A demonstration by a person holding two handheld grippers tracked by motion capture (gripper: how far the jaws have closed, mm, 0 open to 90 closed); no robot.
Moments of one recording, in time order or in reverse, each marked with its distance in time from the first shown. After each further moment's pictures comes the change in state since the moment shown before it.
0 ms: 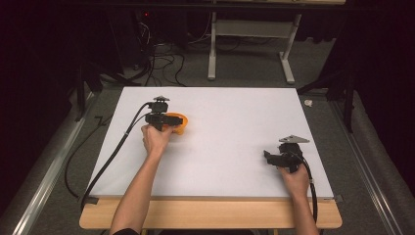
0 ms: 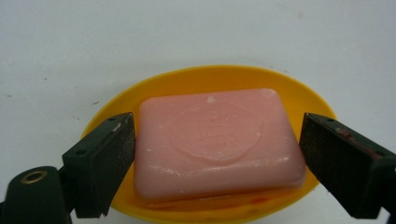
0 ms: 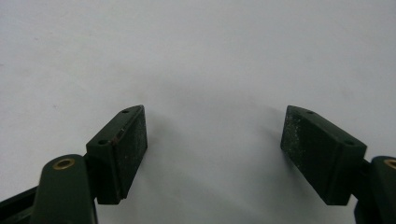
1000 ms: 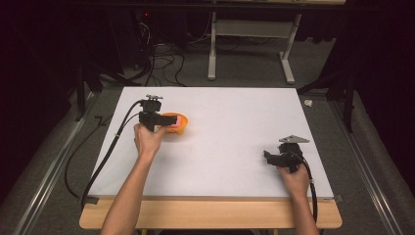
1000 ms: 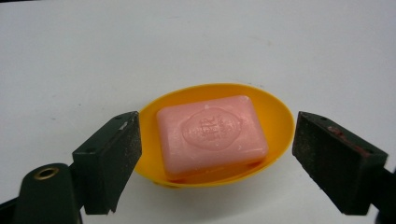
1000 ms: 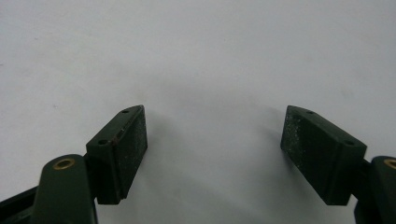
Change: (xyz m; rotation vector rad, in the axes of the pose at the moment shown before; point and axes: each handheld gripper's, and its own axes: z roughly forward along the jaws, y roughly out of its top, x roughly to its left) left arm 0.006 -0.005 -0.045 -0.101 -0.035 0.073; right arm 0.000 0.000 0.000 0.000 0.000 0.000
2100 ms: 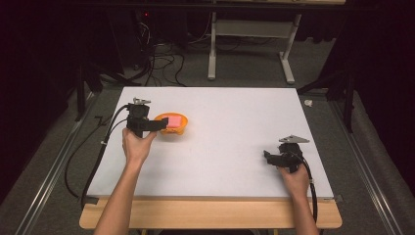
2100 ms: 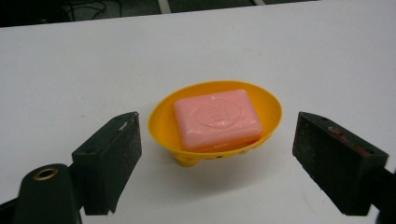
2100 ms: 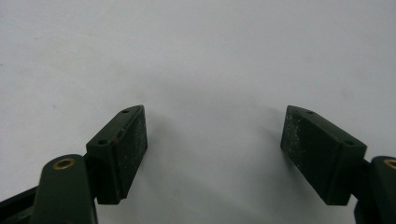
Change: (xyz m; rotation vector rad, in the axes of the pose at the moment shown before) left arm 0.014 -0.019 -0.043 -0.090 -0.030 0.017; right arm 0.000 0.000 0.000 0.000 -0.001 -0.002
